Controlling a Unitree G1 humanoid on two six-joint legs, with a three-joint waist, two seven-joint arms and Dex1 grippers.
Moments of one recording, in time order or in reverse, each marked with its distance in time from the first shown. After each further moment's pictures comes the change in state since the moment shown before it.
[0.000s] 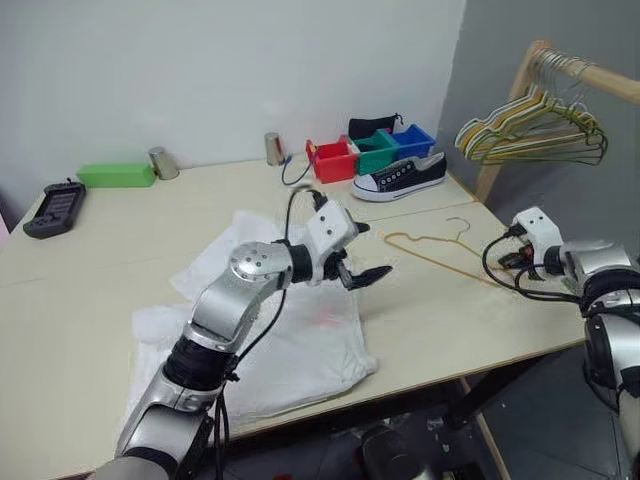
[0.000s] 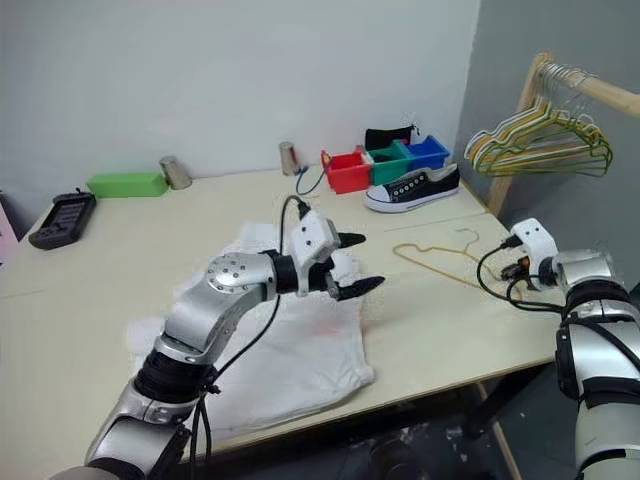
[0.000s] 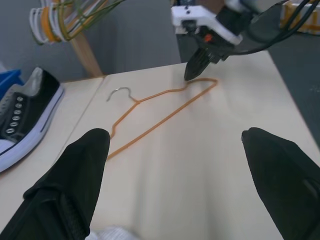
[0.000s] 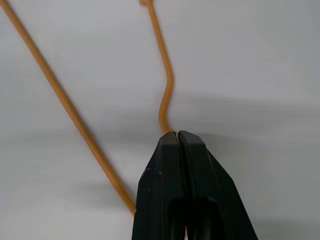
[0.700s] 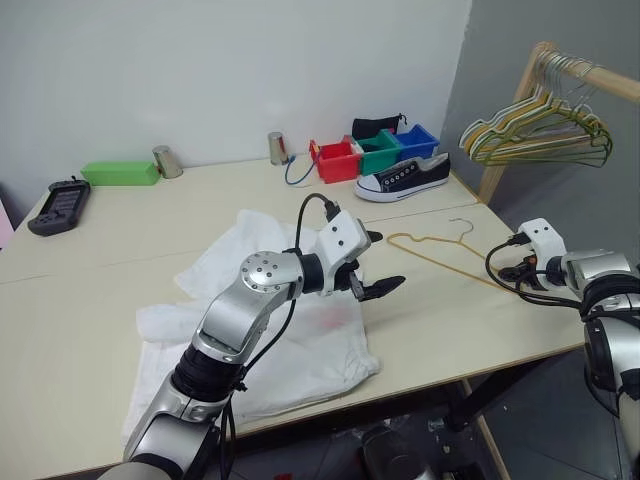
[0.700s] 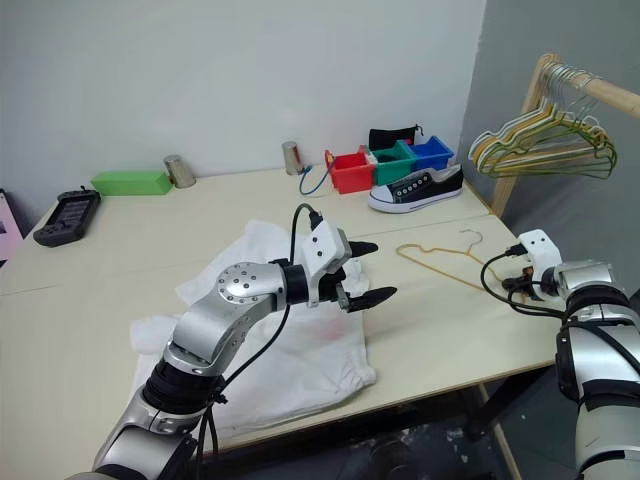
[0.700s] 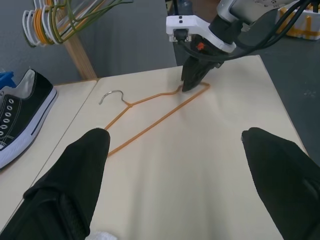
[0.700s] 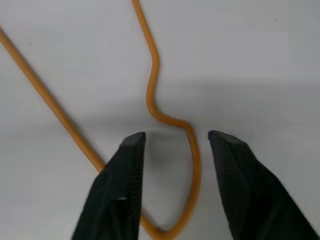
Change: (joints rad) left arm 0.044 -0.057 -0.068 -0.079 0.003 0.021 0.017; right arm 0.045 0.003 -0.003 0.036 0.026 0.088 -0.086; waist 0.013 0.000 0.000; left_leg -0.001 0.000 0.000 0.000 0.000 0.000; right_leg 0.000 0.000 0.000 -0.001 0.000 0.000
